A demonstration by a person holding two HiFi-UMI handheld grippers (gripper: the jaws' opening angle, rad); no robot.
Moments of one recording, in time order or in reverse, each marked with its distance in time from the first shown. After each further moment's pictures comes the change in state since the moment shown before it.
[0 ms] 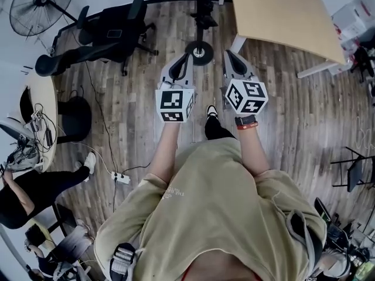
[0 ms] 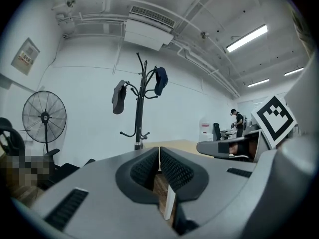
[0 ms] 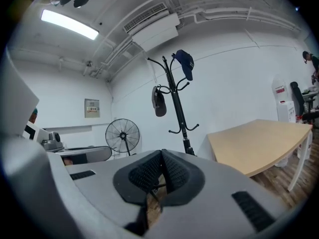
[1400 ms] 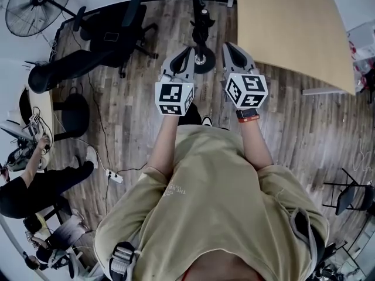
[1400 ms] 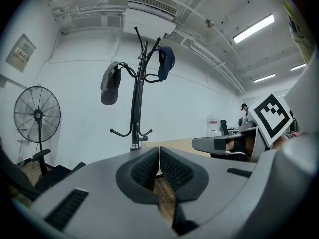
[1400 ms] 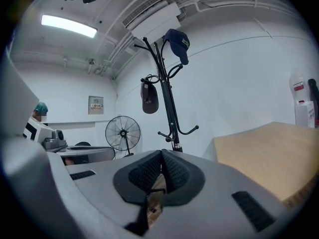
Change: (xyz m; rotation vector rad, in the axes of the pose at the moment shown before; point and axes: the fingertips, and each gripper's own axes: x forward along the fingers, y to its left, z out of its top) left arm 0.246 0.015 -0.011 0.006 0.017 0.039; right arm 0.185 -0.164 0.038 -0.059 0.015 0.116
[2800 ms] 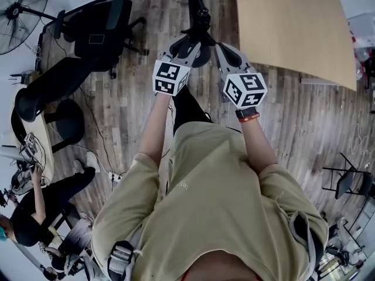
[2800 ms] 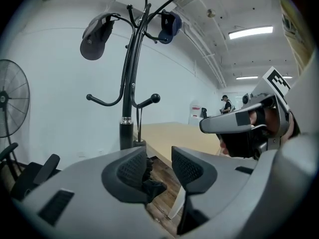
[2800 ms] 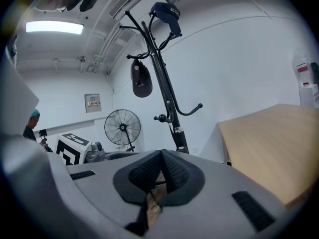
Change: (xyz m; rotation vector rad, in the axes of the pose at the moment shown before) left arm 0.154 0.082 -0.105 0.027 0.172 -0.270; right arm 0.126 -0.023 -0.061 0.086 0.109 0.035
